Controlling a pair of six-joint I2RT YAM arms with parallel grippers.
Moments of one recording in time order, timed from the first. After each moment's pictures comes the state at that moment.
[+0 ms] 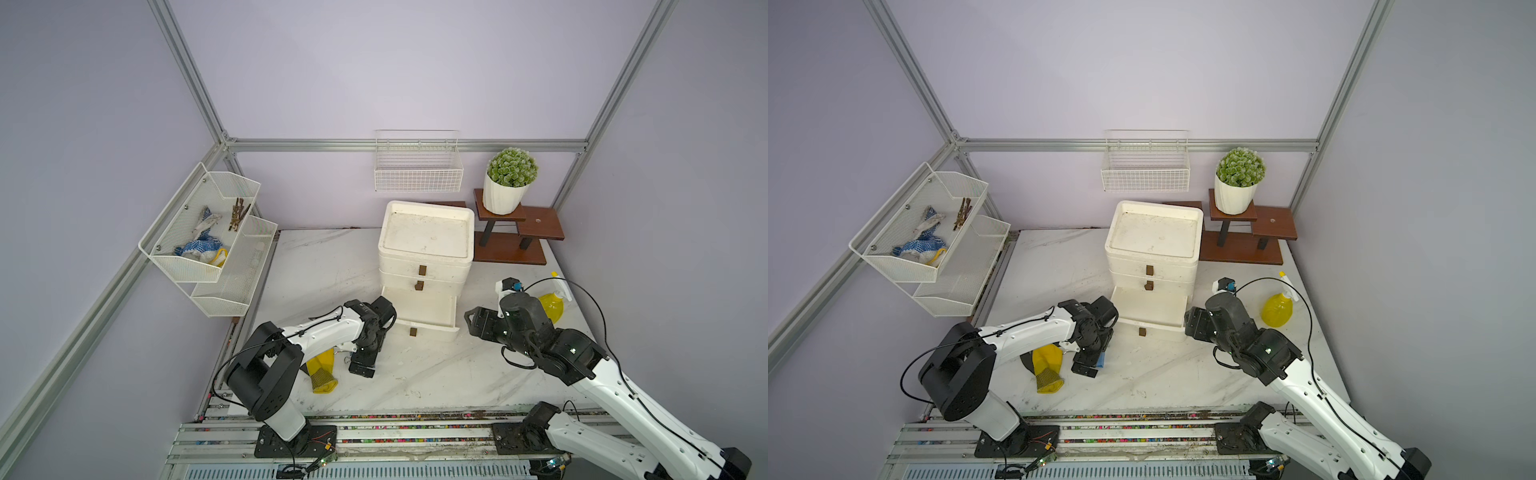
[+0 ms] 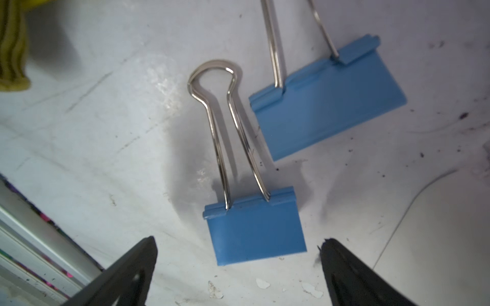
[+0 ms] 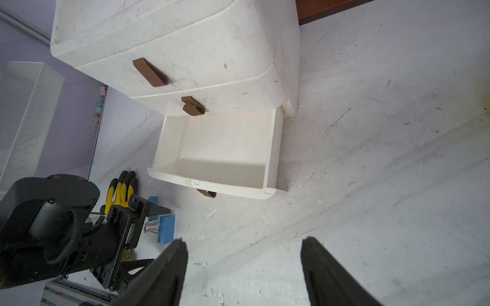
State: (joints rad) left arm -0.69 1.61 1.00 -0.90 0.05 -2.04; right arm 0.64 0.86 0.94 -0.79 0.17 0.76
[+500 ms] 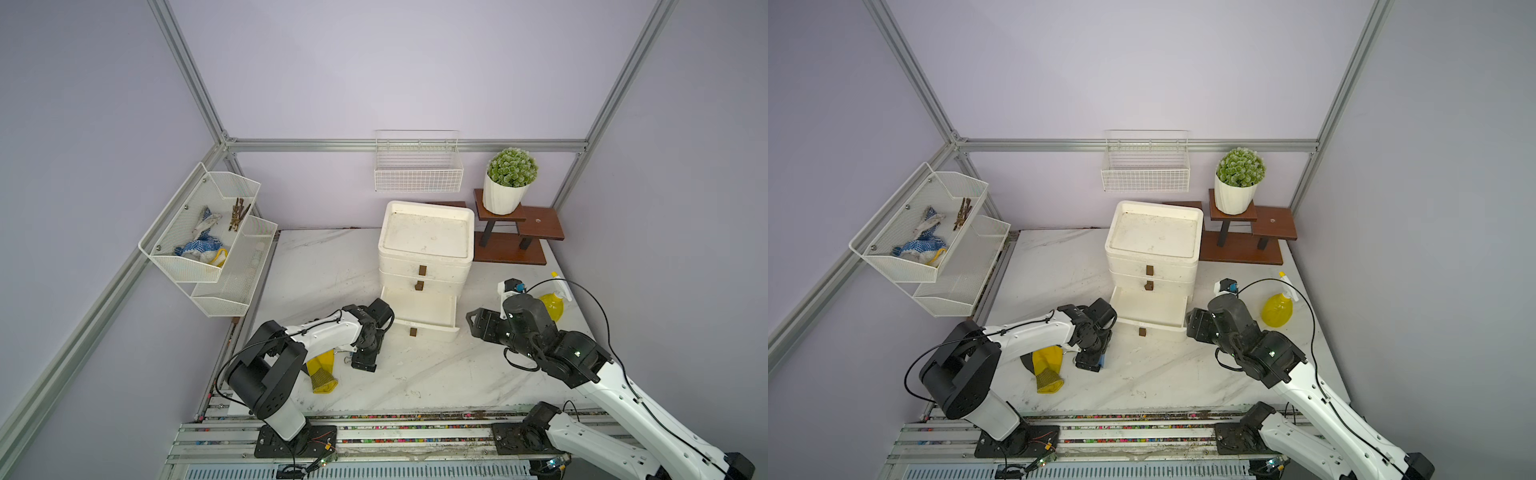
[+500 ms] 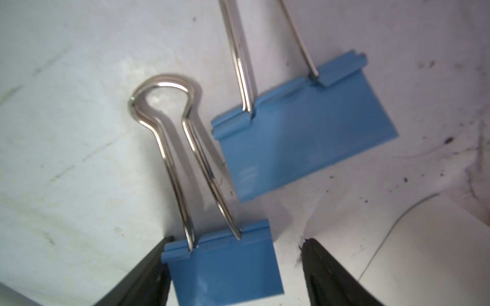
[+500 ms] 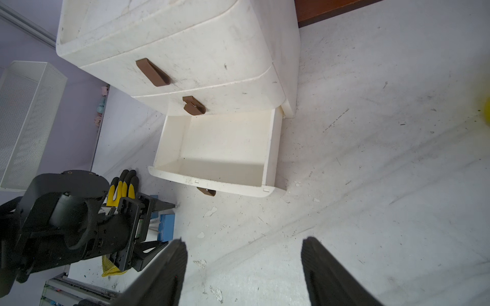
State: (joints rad) left arm -0.67 1.63 0.93 -0.75 0.01 -2.04; right arm 0.64 0.84 0.94 -0.80 0.17 0.75
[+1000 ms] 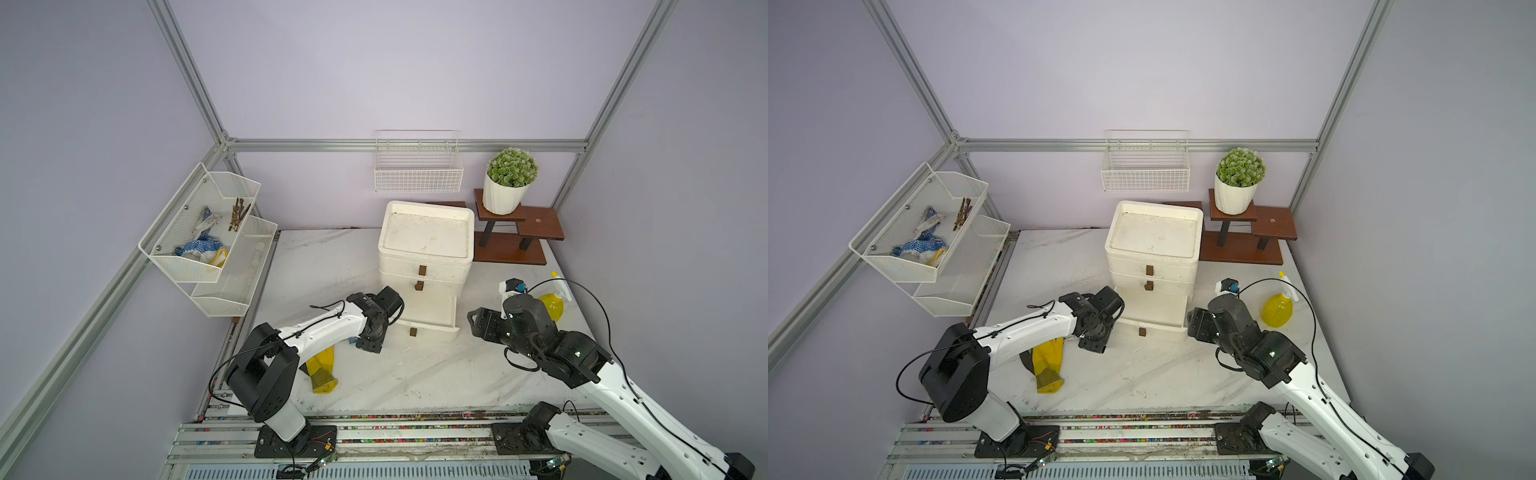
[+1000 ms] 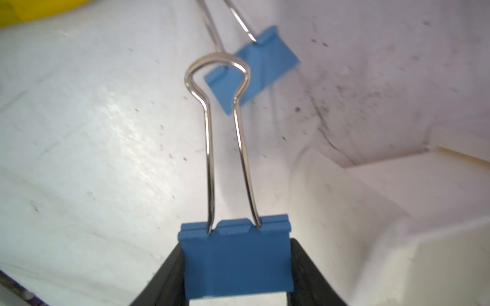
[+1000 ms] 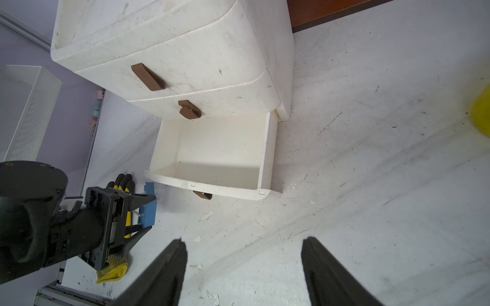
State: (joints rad) left arm -0.74 1.61 1.16 -0.90 -0.17 -2.02; right arm 0.64 0.84 0.94 -0.81 0.20 0.75
